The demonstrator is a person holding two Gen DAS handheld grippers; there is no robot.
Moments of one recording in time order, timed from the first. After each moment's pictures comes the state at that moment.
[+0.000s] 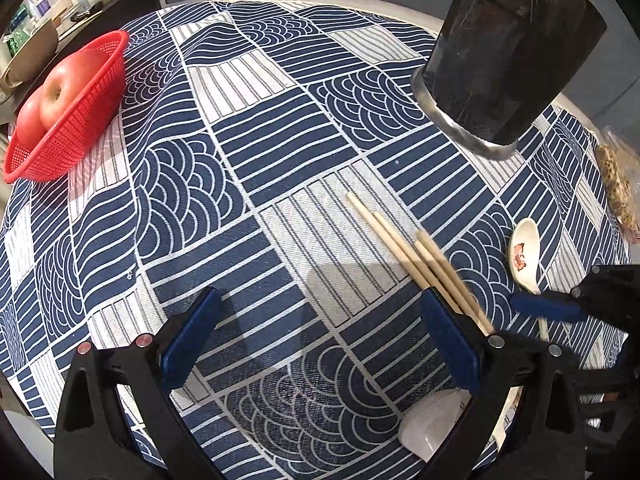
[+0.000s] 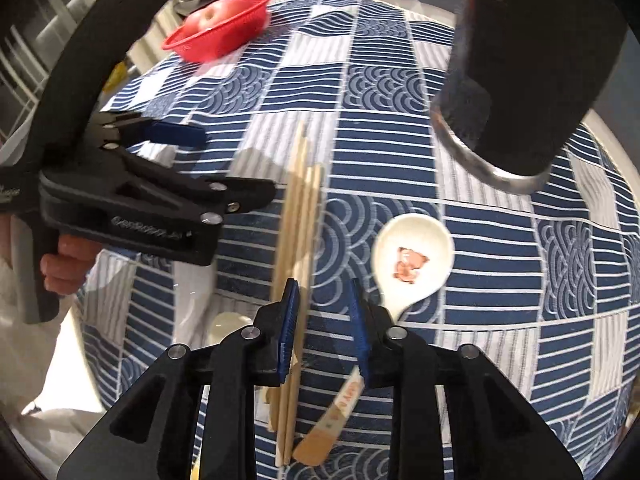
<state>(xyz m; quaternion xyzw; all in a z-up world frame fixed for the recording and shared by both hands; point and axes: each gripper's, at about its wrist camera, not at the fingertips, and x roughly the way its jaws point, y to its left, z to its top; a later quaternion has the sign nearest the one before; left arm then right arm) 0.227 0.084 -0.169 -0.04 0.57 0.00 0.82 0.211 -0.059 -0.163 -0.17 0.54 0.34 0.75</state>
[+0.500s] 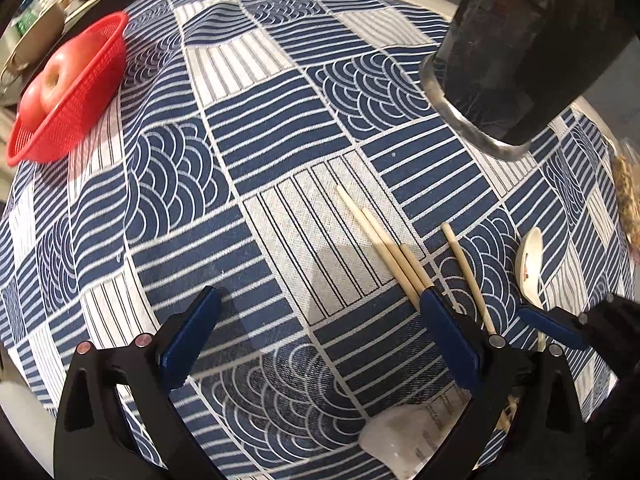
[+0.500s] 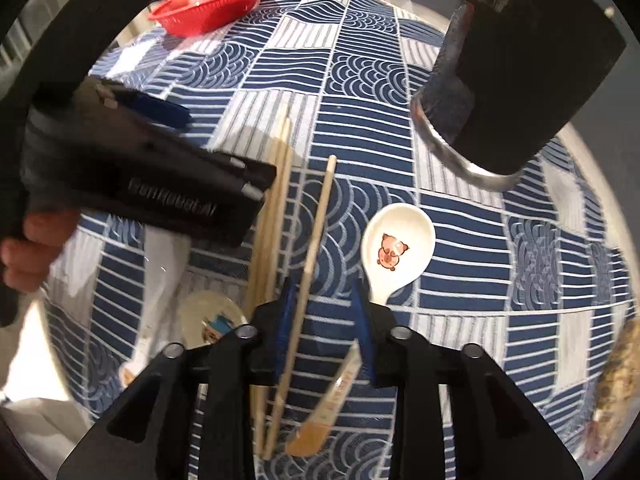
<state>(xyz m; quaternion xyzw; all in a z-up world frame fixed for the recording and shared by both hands) 0.244 0.068 -0.173 -0.06 0.61 0.04 0.79 0.195 -0.050 -0.166 -0.23 0.52 0.30 0.76</state>
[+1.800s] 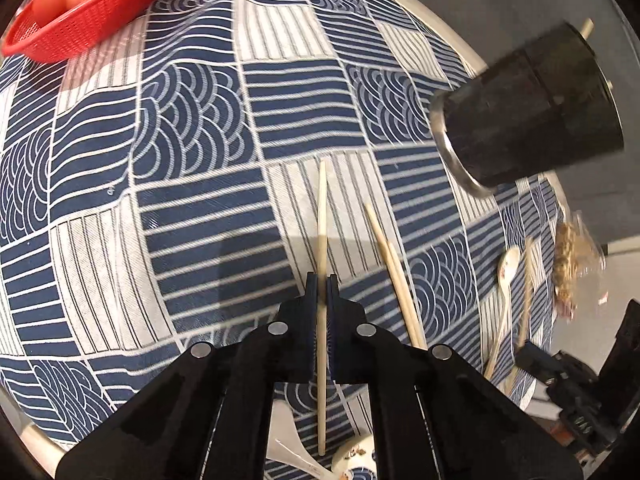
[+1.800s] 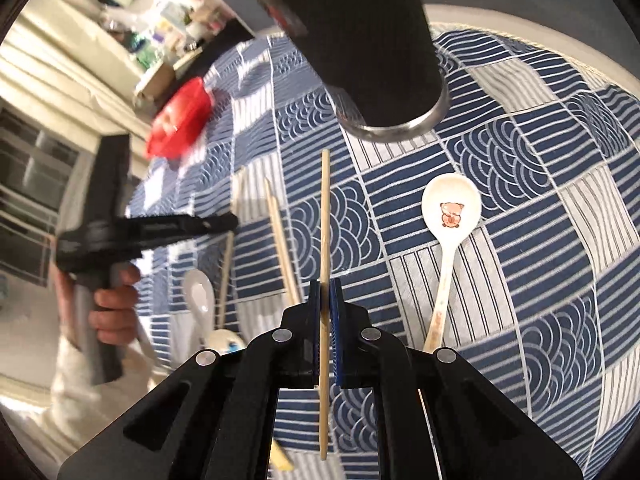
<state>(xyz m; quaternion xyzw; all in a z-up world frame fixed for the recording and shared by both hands) 0.203 0.125 -0.173 -0.23 0.61 -0.01 0.76 0.210 -0.139 -0.118 0.09 0.58 0.30 0.75</state>
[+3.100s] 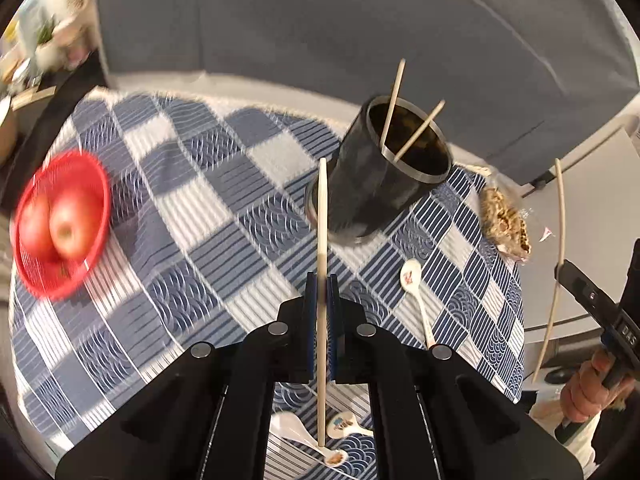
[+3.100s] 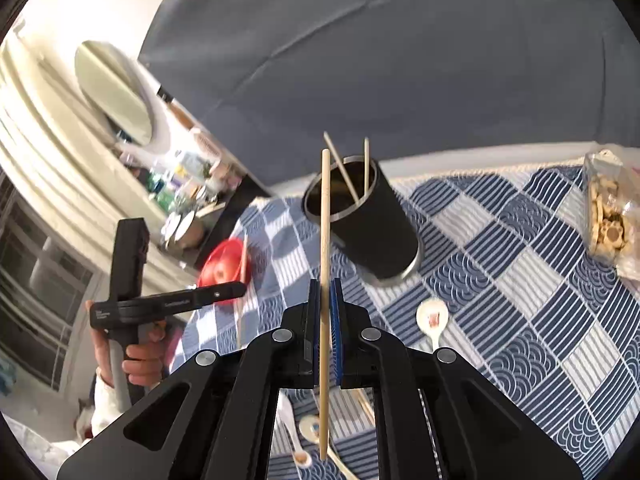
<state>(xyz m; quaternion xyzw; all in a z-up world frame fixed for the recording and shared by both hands) 0.256 0.103 -0.008 -0.09 0.54 -0.16 0.82 0.194 -0.181 0.035 0.21 0.41 0.22 0.86</state>
